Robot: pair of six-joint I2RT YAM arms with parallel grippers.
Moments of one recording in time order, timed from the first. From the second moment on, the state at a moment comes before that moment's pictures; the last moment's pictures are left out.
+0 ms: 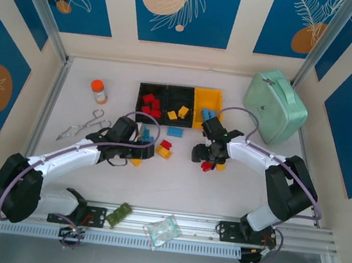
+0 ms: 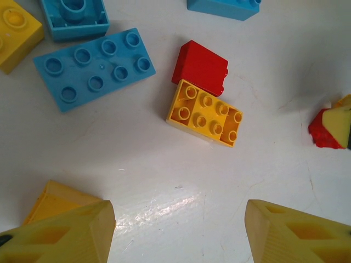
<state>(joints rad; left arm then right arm) -0.60 1.25 0.69 -0.36 0.22 -0.63 0.57 1.55 0.91 -0.66 -0.05 0.45</state>
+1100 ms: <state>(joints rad) -0.60 1.03 0.55 -0.36 0.16 -0.72 0.76 1.68 1.33 -0.79 -0.01 0.48</state>
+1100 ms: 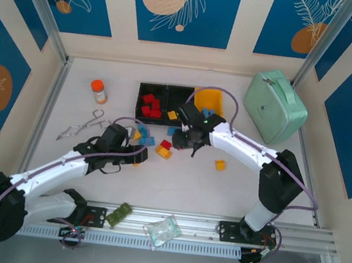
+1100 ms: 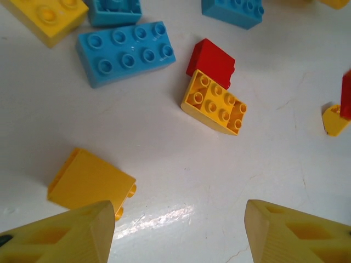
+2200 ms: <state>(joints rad) -0.60 0.83 0.45 -0.52 0.09 -0.81 0.67 2.58 2.58 -1.01 -0.02 0.44</state>
